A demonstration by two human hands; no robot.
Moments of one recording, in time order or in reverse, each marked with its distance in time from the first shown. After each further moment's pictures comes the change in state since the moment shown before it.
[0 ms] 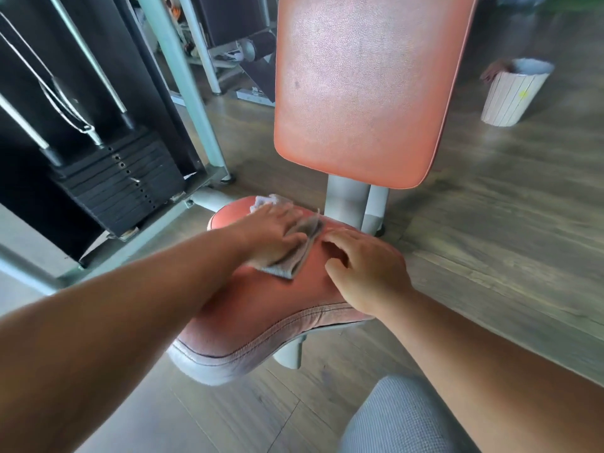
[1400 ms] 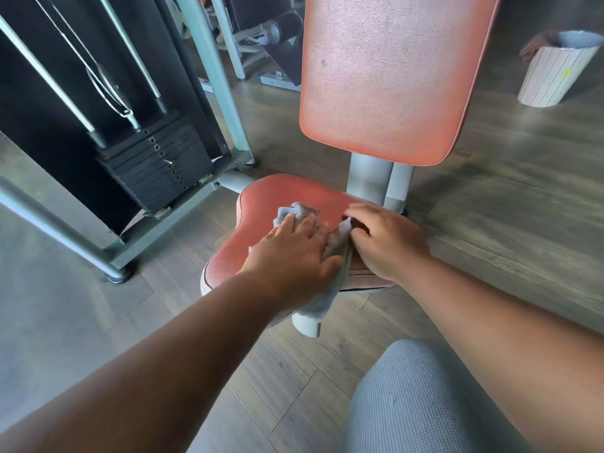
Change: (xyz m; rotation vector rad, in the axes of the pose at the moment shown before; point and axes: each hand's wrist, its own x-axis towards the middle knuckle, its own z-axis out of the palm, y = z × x) left_hand -0.104 0.063 0.030 0.070 0.152 -0.115; right_hand 0.001 0.004 0.004 0.080 0.007 -0.008
